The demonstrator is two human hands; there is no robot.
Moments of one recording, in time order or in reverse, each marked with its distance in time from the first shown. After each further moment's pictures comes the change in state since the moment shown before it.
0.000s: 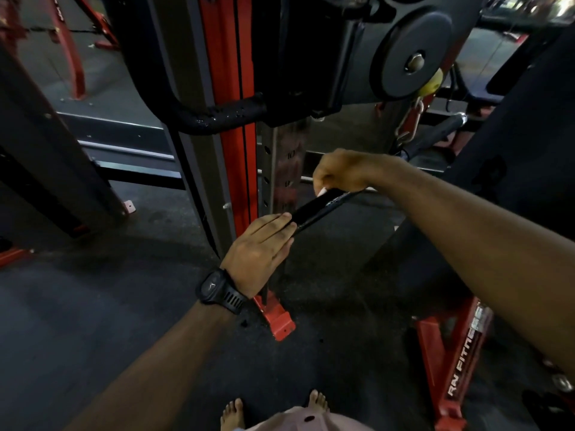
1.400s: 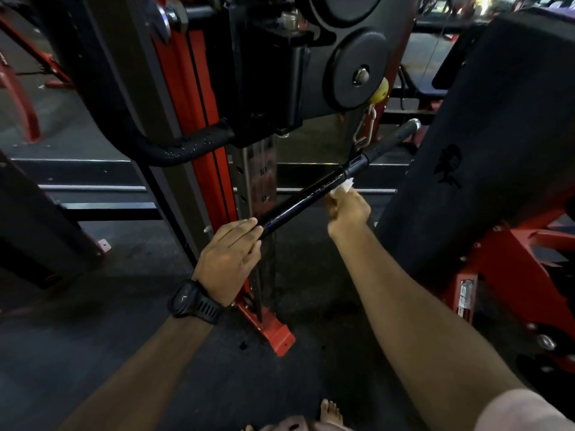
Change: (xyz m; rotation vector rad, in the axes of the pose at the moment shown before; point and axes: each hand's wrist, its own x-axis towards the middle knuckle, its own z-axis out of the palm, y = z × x) left_hand 0.020 -0.017 -0.018 0.020 0.059 0.021; right_hand -0.016 -0.020 0.082 2.227 1.261 0.804
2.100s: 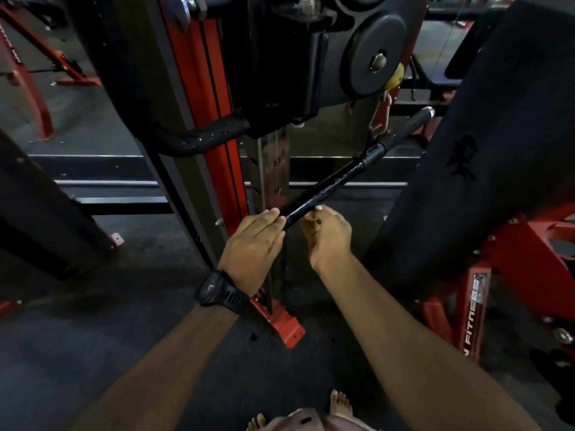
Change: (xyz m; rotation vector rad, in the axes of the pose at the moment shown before) left_hand 0.003 0.009 0.004 -0.006 -0.022 -0.021; right_hand -0.069 0.058 -0.009 -0.070 -0.133 0.137
